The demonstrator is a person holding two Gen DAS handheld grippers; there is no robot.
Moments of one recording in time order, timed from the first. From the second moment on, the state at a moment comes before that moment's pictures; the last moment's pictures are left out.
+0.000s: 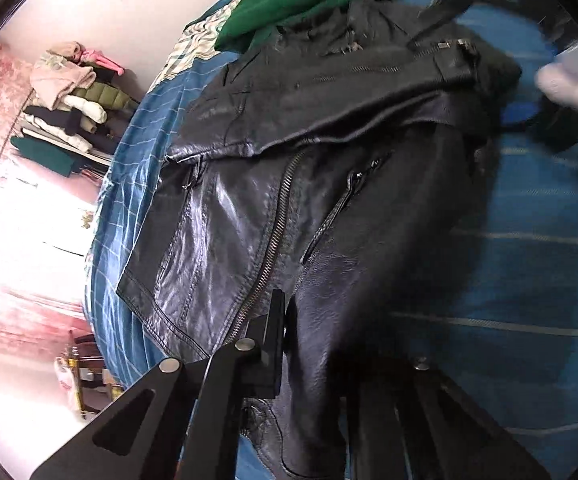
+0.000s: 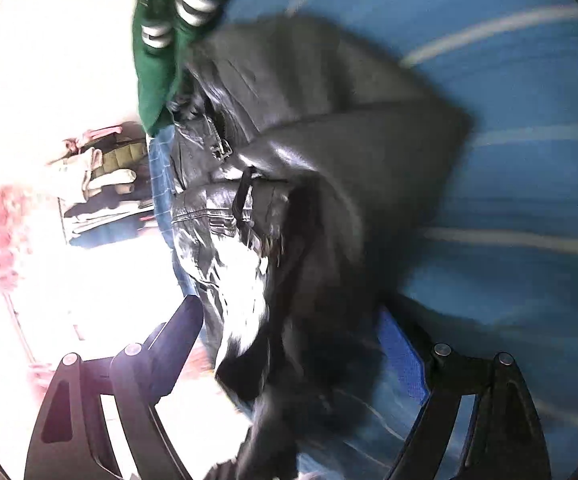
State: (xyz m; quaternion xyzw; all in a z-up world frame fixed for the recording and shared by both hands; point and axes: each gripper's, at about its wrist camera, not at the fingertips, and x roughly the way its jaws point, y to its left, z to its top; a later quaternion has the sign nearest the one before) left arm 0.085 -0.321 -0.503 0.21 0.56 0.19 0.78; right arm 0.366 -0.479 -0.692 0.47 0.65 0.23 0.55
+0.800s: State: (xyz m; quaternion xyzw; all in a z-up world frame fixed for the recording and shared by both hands) left arm 0.122 -0.011 -0.440 -0.18 0.59 0.12 0.78; right arm 0.451 -0.102 -0.524 0.09 0.73 0.16 0.66
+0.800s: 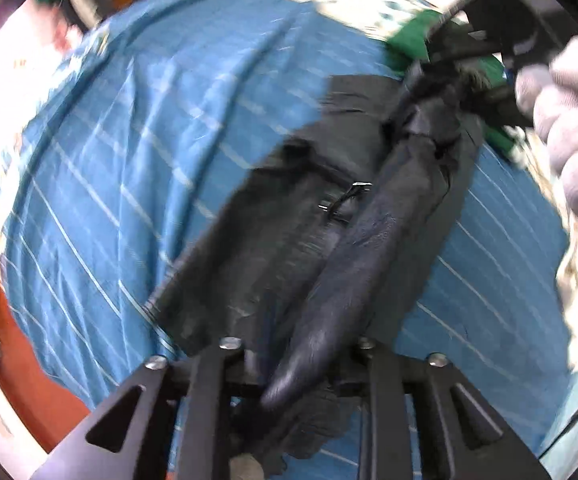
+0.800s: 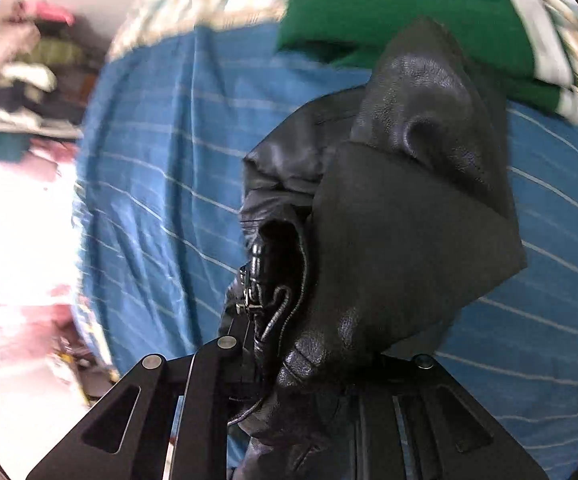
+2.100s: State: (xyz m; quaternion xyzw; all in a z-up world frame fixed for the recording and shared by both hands) left arm 0.155 0.071 -0.484 -0.09 0.60 0.18 0.77; right arm 0.293 -0.465 -0.597 0.49 0.58 -0.01 0.64
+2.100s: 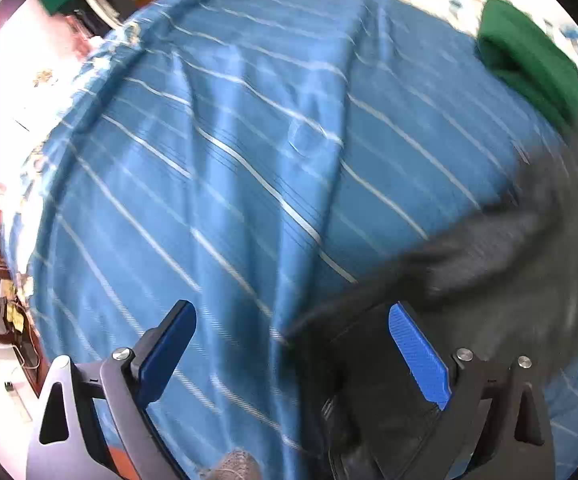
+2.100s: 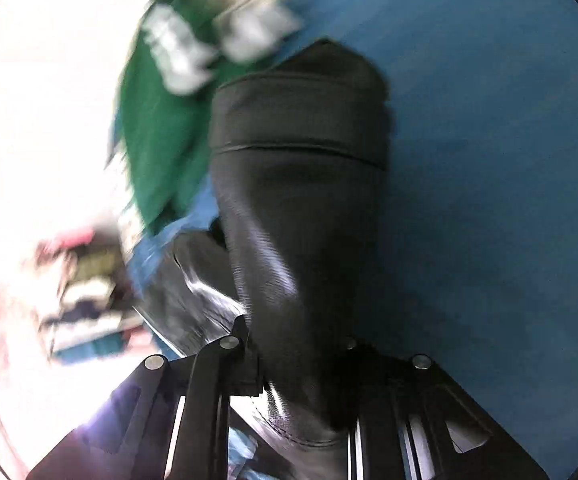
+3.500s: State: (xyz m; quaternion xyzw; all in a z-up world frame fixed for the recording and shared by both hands) left arm 0.099 0.011 -0.488 -0.10 0.63 0.18 0.75; right arm 0.275 -0.337 -0.581 0.14 0.69 0.08 0.70
